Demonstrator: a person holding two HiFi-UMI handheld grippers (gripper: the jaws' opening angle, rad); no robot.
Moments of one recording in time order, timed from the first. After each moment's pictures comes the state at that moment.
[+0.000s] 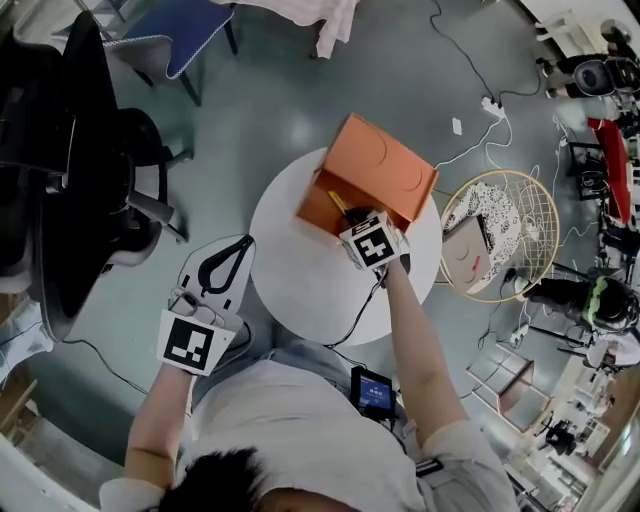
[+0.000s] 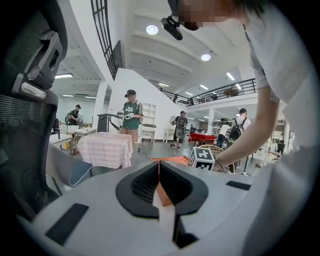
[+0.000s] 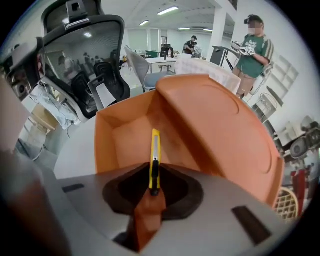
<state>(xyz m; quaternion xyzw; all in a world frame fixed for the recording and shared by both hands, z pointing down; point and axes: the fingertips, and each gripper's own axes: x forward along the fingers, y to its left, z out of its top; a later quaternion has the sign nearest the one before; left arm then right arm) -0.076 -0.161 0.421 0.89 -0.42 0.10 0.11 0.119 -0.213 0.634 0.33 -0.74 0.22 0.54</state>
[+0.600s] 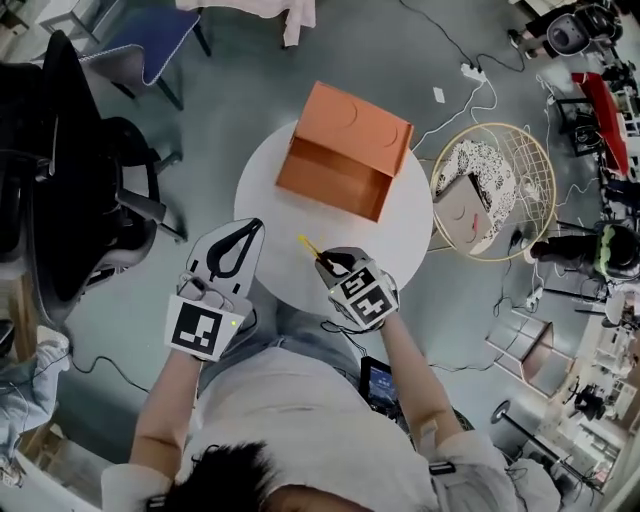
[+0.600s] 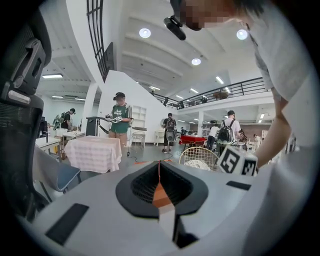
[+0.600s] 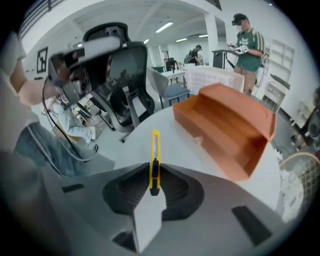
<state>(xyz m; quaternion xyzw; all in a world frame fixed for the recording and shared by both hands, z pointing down) -0.035 -0.129 0.416 0.92 -0.37 0.07 0.09 0.074 -0.049 0.594 0.30 -0.80 0.27 0.44</state>
